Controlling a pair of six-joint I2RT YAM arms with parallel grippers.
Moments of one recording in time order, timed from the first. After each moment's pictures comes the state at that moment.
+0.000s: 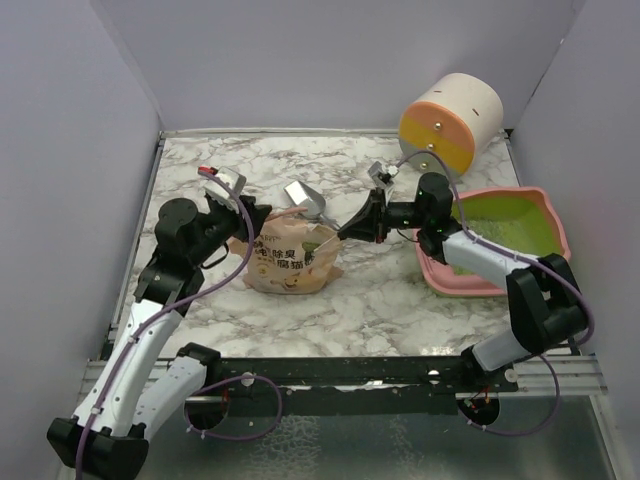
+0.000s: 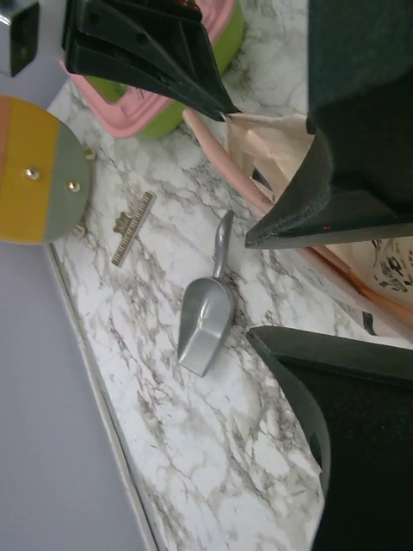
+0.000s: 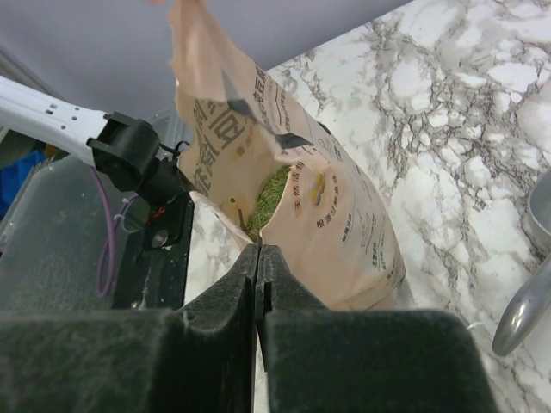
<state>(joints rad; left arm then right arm) -0.32 0.79 0.85 -0.20 0.30 -0.05 0.43 1.55 0.85 0.66 -1.13 0.35</state>
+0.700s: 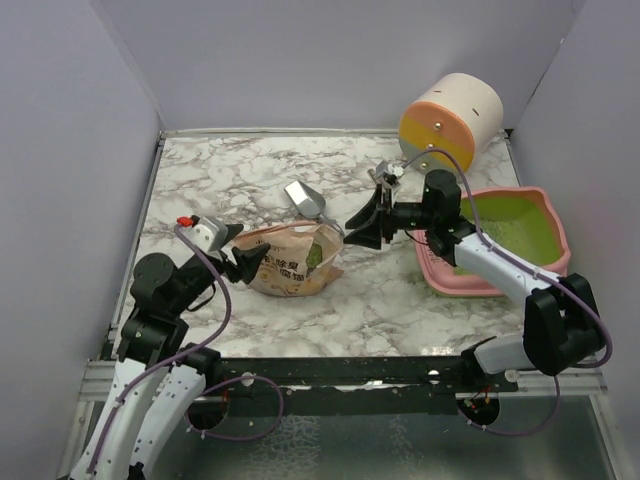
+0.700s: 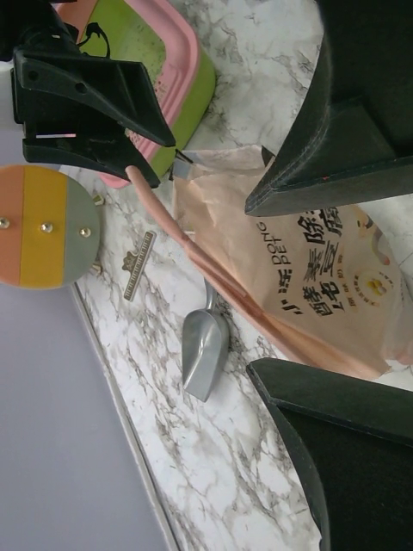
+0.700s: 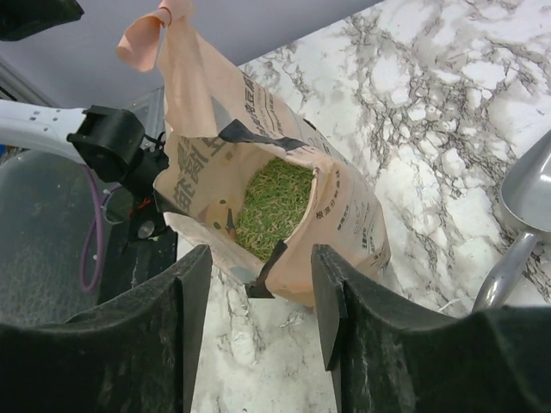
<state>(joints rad) -0.31 0.40 0.66 -0.25 0.38 -0.05 0.42 1.39 0.85 0.38 -1.06 0.20</state>
